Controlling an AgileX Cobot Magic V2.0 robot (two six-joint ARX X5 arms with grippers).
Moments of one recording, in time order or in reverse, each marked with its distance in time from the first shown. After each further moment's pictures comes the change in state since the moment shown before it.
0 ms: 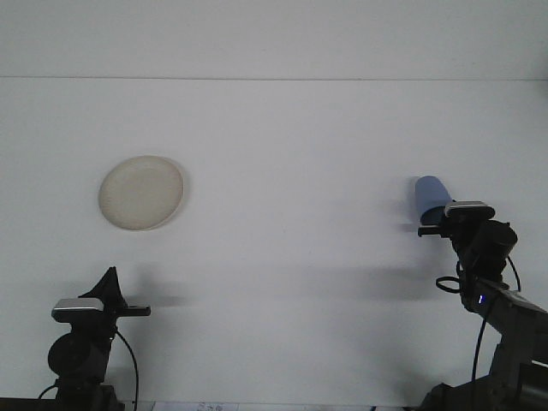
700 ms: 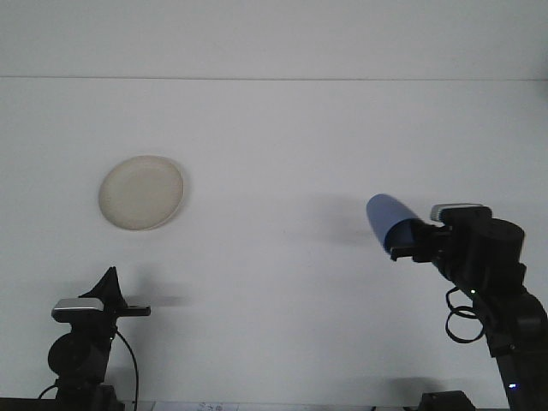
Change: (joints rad) left arm 0.000 0.000 0.000 0.000 0.000 0.000; right arm 0.398 -0.646 0.431 -1.363 0.028 0.314
